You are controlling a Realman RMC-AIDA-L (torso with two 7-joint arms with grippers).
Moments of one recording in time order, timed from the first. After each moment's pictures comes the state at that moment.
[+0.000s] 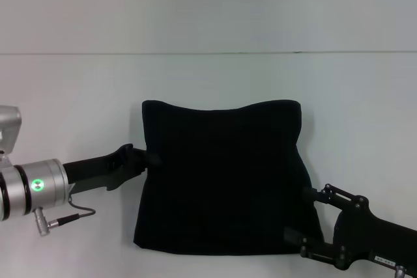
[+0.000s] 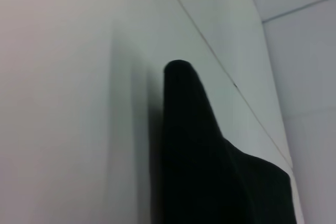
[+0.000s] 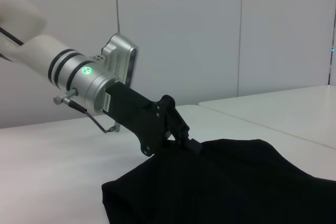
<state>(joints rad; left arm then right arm) -0.53 -2.12 0.63 0.50 2.04 1.24 -2.32 0.37 2.09 -0.68 -0.28 -1.83 -1.50 0.66</state>
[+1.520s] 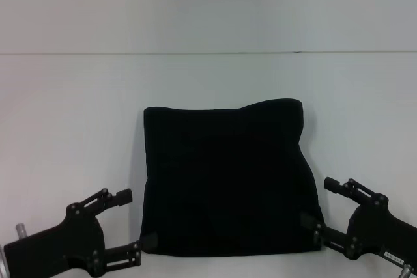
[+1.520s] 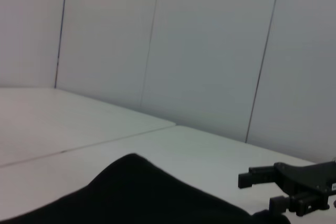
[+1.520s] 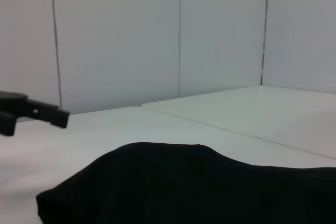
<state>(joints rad) -0.23 -2.16 0.57 0.60 1.93 1.69 -0.99 0.33 2.10 -0.54 -0.21 -1.82 -1.44 0.56</state>
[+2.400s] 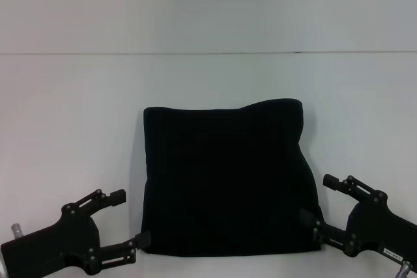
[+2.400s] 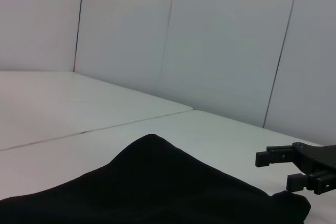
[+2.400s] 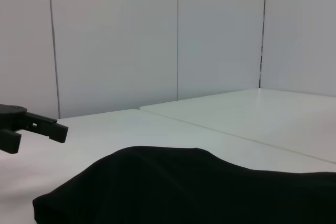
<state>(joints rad) -0.24 -2.14 0.57 0.56 1.94 1.64 -0.98 0.34 2.10 -0.53 -0.20 -1.82 -1.44 0.56</state>
